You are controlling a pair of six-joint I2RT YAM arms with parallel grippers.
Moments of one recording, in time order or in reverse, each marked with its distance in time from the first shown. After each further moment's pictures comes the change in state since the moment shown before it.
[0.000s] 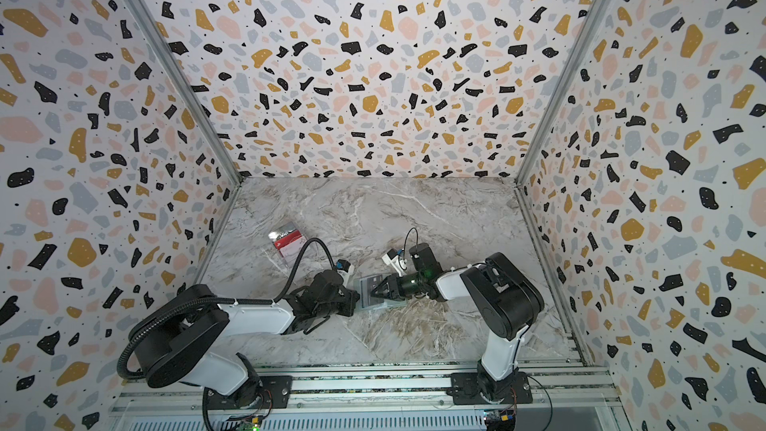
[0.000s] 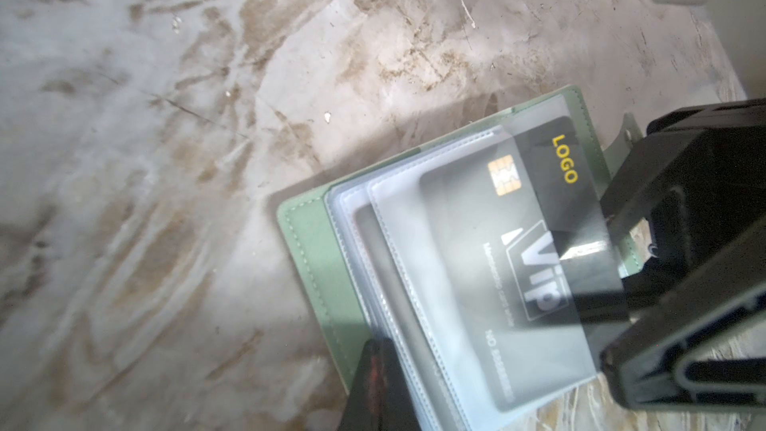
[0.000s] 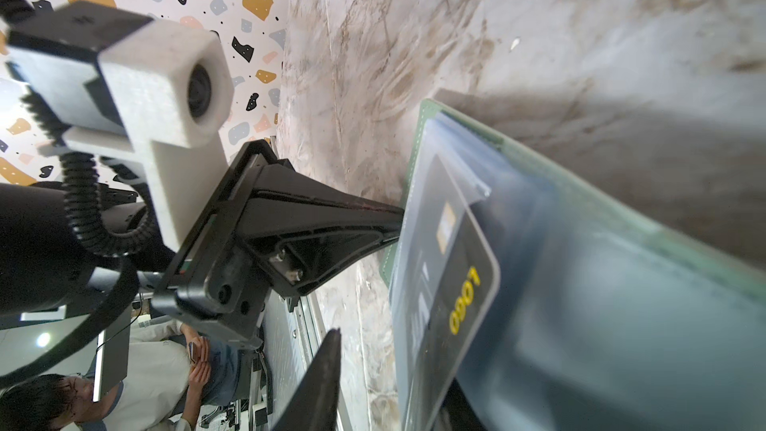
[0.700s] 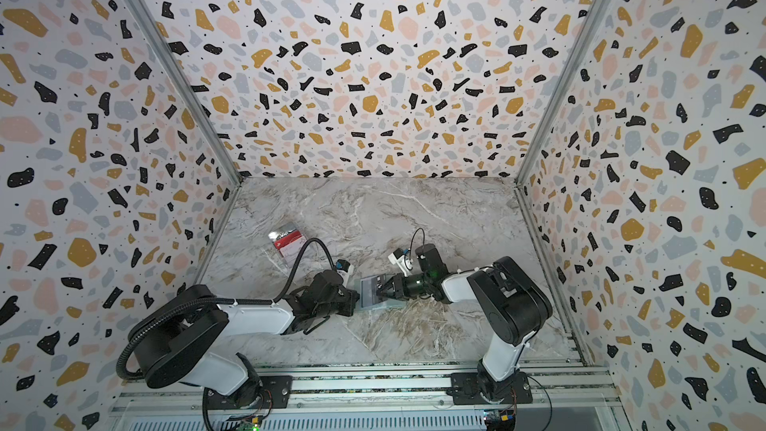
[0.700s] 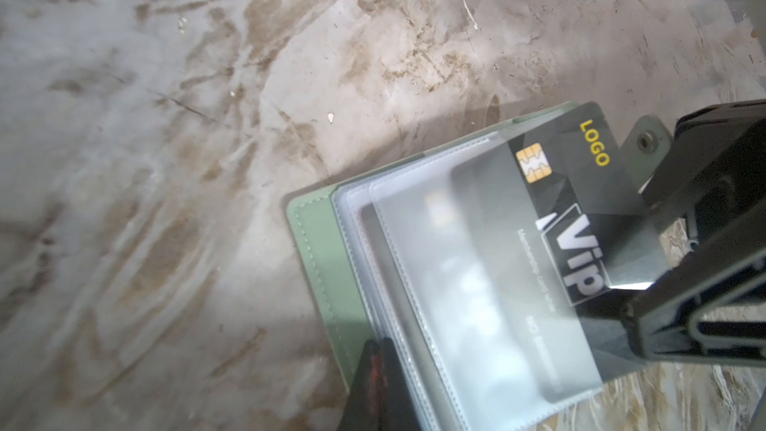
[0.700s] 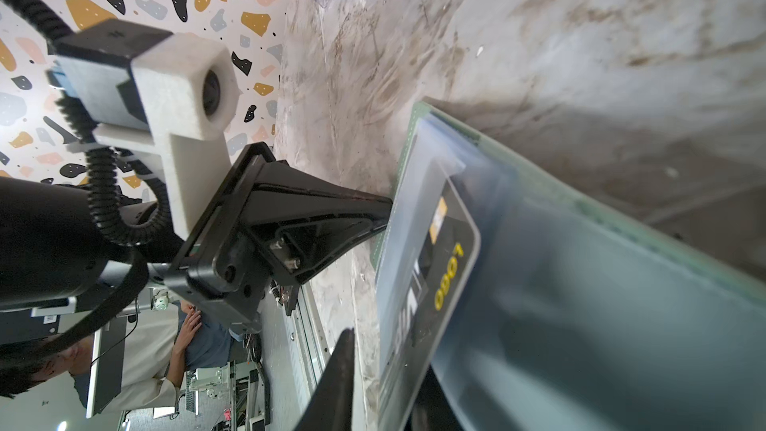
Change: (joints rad) left arm 0.000 -0.006 -0.002 -0.006 -0.008 -0.005; right arm -0.039 -0.056 -0.044 -0.005 0.018 -0.004
